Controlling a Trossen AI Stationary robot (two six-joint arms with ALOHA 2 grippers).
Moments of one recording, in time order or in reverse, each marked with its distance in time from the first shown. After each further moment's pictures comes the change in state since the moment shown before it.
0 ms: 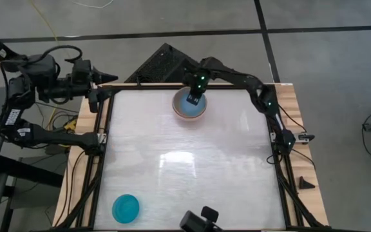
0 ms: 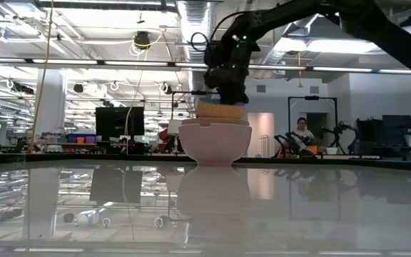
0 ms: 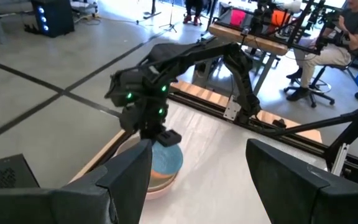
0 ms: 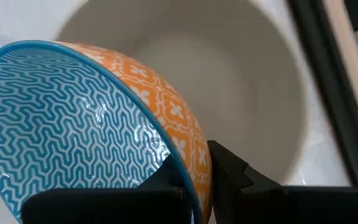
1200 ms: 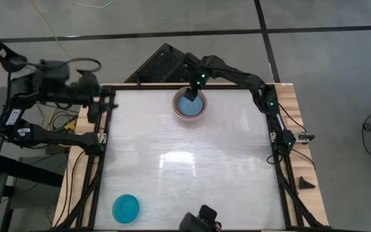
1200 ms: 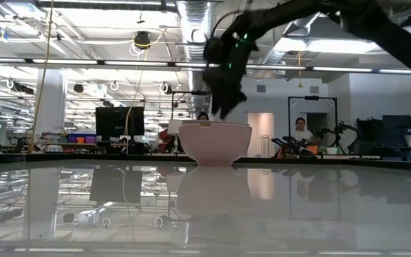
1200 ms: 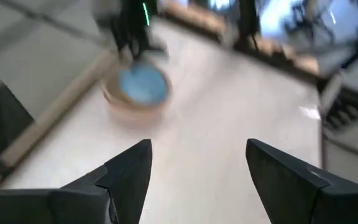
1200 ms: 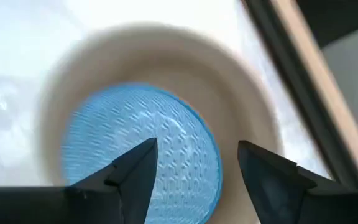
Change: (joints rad) left arm 0.000 0.003 -0.021 -0.277 0.095 -0.019; right arm 0.004 -0.035 -0.001 0.103 0.024 0.093
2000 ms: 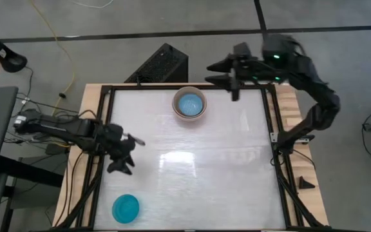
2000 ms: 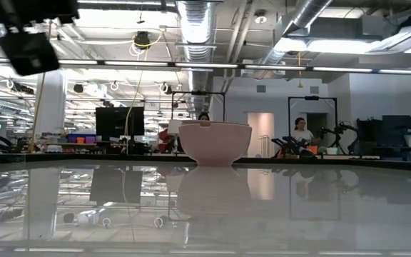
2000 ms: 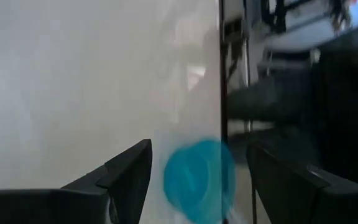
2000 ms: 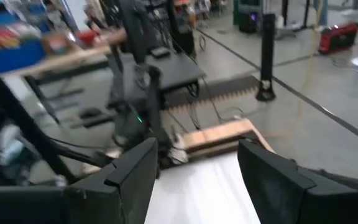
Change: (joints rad) left arm -0.495 -0.216 -1.126 0.750 0.426 -0.464; right arm 0.324 -0.704 0.001 0.308 0.036 0.232
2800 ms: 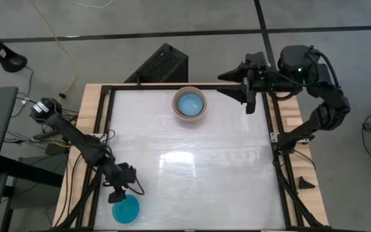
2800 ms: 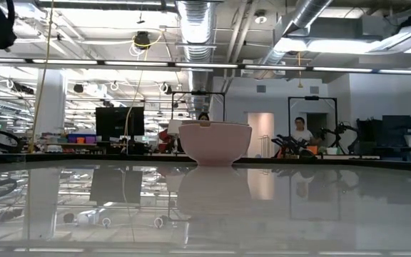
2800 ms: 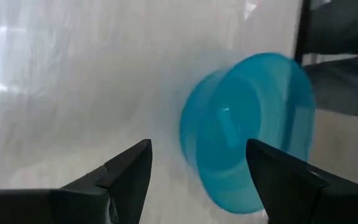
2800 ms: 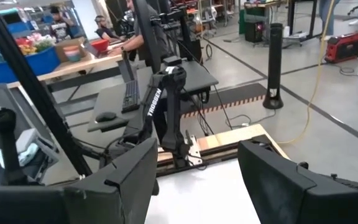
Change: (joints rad) left arm -0.542 0.404 -0.033 0.153 -0.293 -0.254; right arm 0.202 -0.077 0.000 -0.045 0.178 0.029
